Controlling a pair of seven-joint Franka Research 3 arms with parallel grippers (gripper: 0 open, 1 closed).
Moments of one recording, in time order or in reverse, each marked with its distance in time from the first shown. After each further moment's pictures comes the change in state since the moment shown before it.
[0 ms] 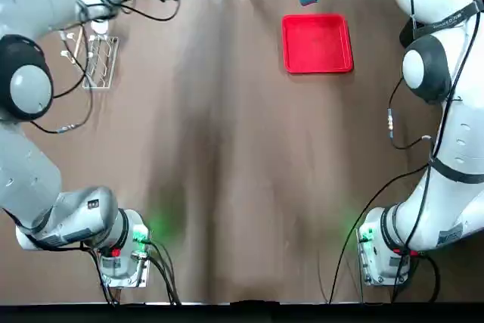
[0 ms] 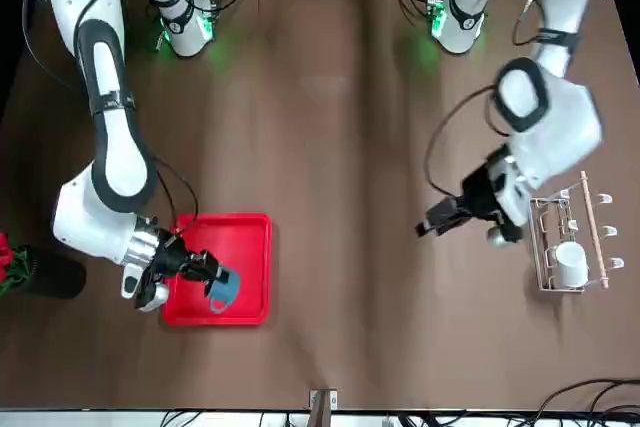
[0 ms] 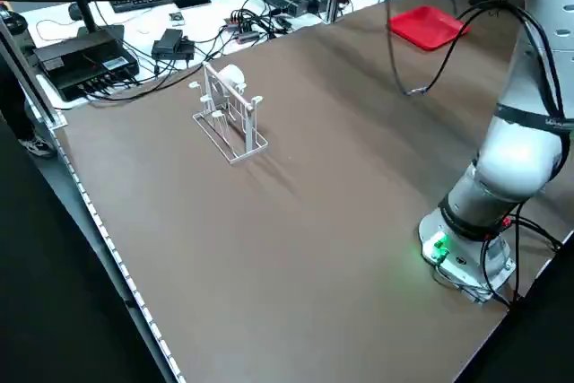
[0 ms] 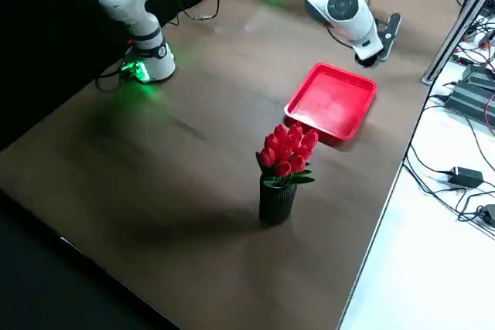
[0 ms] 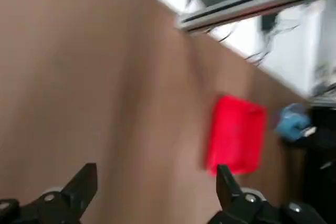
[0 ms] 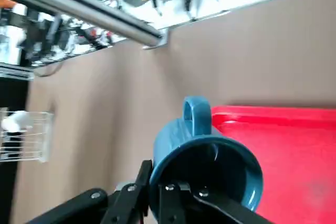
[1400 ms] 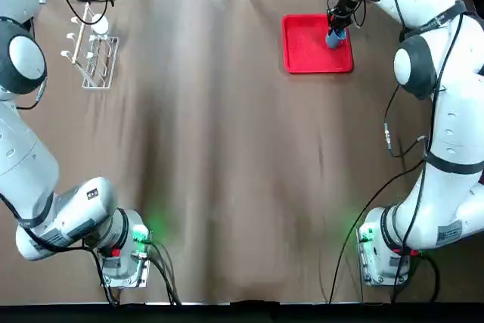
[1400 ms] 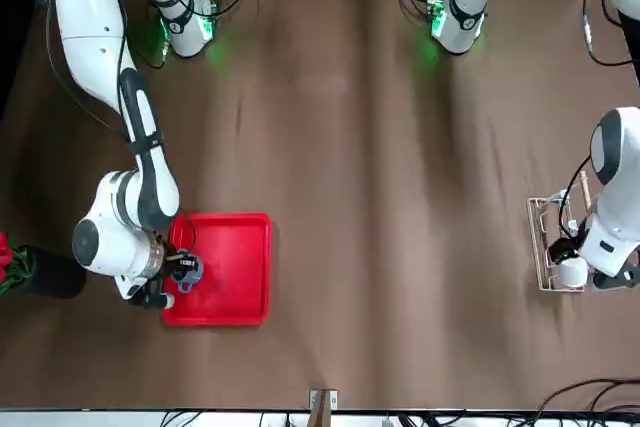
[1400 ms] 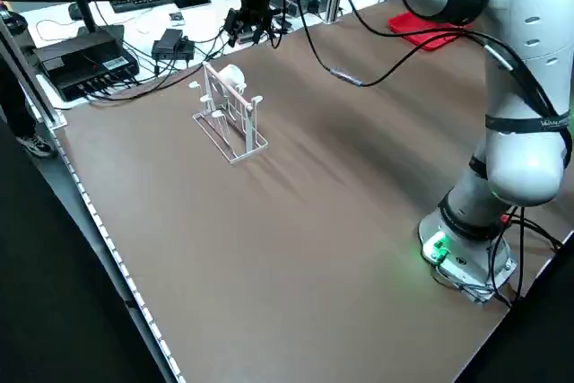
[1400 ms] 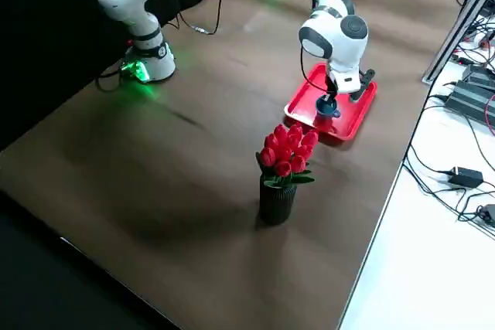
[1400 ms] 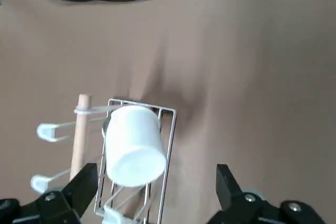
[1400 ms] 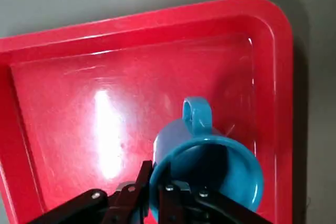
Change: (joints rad) left arm 0.164 0.233 0.068 0.247 1.129 -0.141 -0.272; right arm -0.021 0.122 -0.041 0.000 -0.579 -0.094 0.409
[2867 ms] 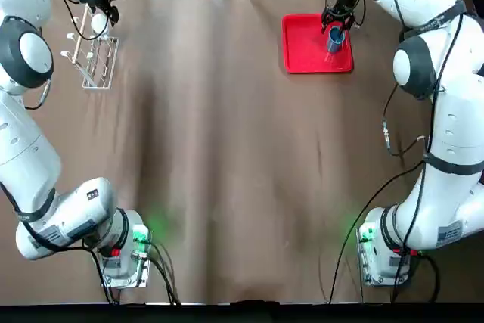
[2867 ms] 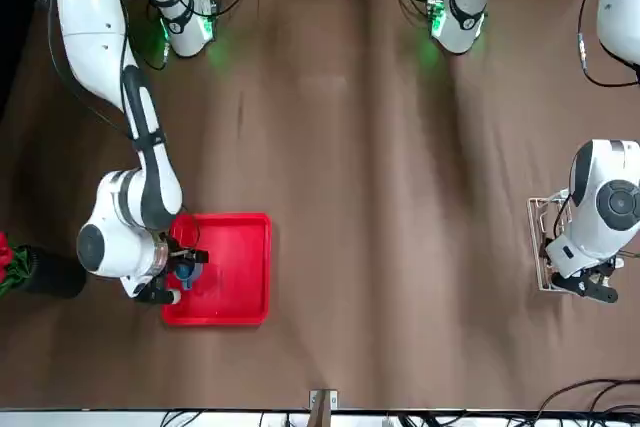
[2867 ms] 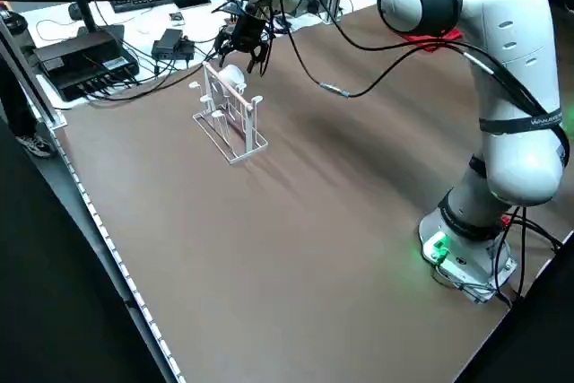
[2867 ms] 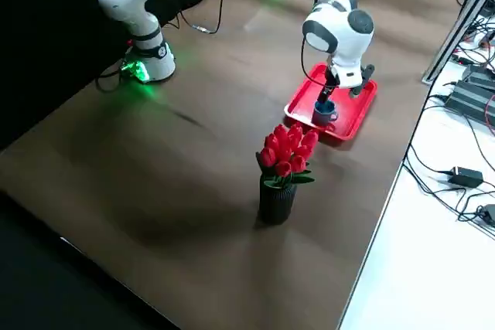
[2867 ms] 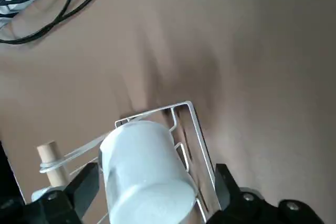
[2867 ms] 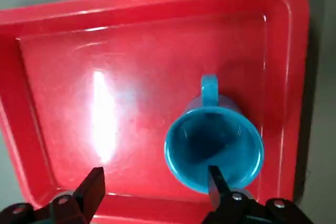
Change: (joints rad) left arm -0.015 0.110 0.033 -0.002 0.181 0.043 0.344; right arm 0.013 -0.020 -0.002 0.038 -0.026 -0.118 0.009
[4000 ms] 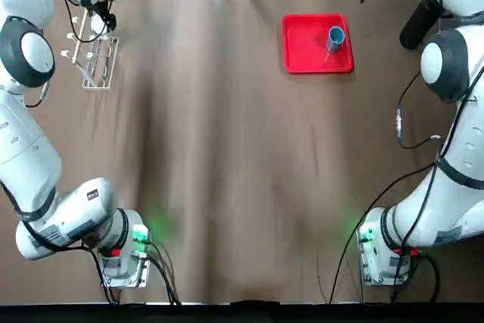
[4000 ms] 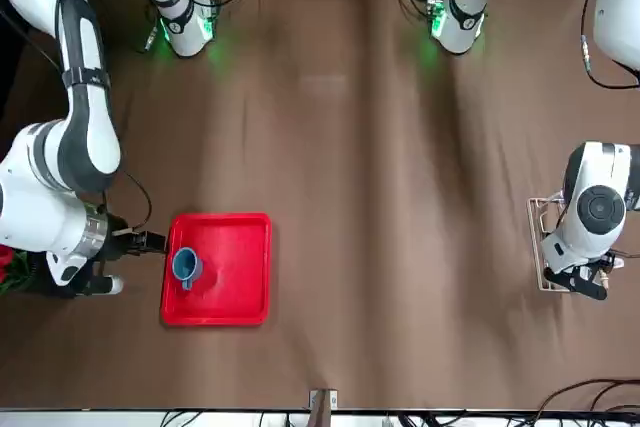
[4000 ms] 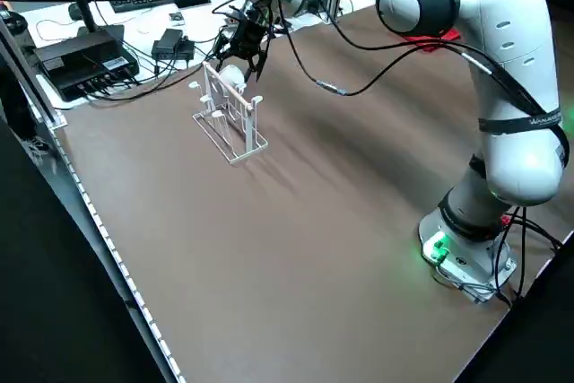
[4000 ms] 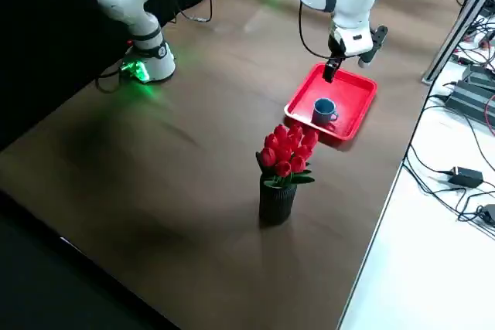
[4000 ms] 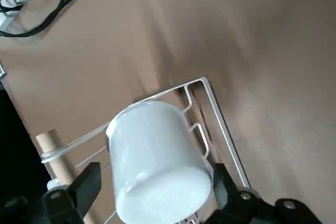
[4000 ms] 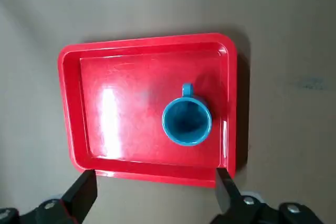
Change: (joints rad) left arm -0.007 0.010 0.000 -0.014 0.134 -0.058 0.000; right arm -0.073 -0.199 -0.004 0.012 -0.022 -0.128 -0.054
